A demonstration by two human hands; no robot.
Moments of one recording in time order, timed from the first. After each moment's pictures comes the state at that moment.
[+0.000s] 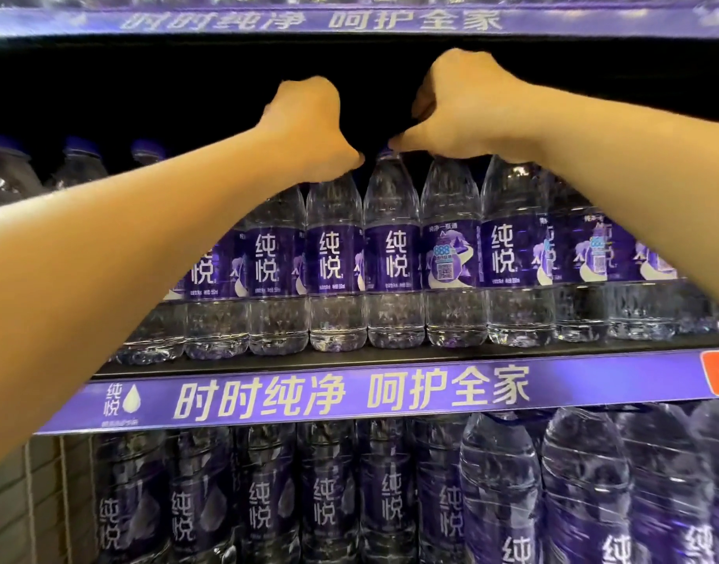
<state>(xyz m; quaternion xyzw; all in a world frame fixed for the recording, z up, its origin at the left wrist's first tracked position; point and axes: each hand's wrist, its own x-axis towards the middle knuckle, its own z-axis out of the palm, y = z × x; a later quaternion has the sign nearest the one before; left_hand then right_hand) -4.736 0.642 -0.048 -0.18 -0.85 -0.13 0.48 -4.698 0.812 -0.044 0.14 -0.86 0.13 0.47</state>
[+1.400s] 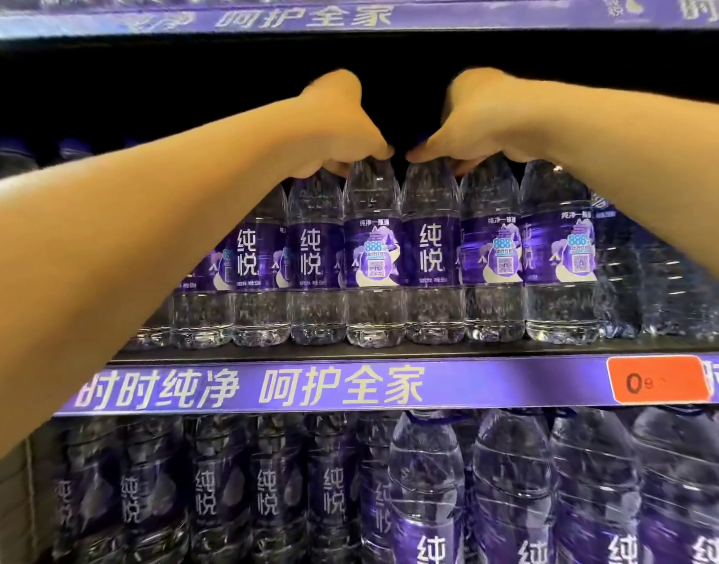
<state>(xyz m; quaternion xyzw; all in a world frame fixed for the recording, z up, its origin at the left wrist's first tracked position) -4.715 0.752 -0.051 -0.23 -0.86 -0.29 0.36 -4.695 0.908 -0.048 0.15 -0.89 0.27 0.34</state>
